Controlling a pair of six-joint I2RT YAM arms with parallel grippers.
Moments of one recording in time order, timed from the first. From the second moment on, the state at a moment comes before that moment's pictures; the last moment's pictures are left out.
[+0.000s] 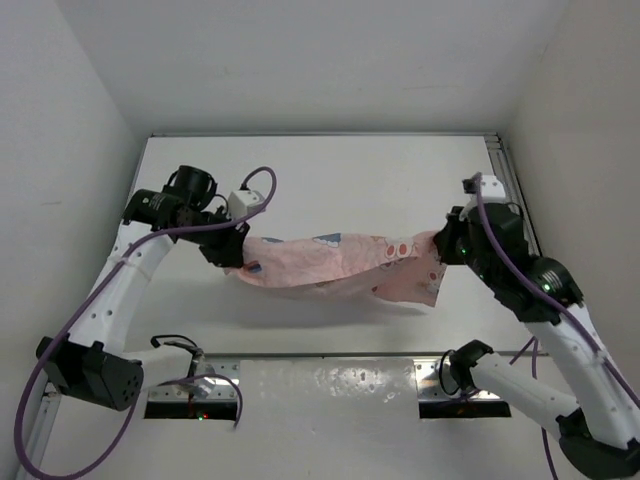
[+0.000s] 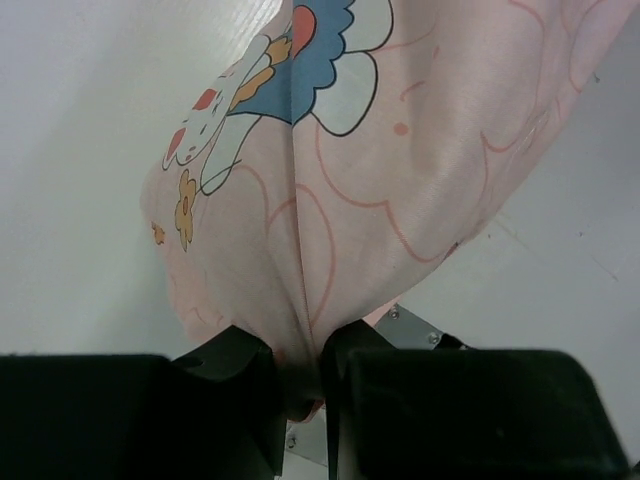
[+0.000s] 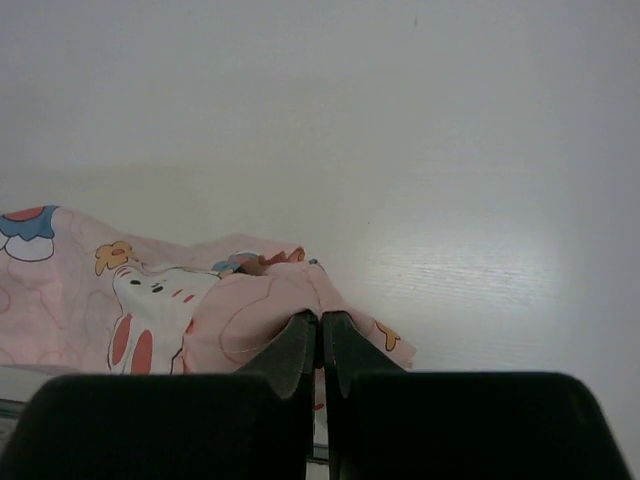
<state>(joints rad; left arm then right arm) -0.23 1.19 1.31 -1.31 0.50 0.60 0.51 0.77 1.12 -0.89 0.30 0.38</state>
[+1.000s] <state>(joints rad) 0.16 2.34 1.95 -0.55 0.68 0.03 -0.06 2.25 1.81 -0.56 0.01 0.54</state>
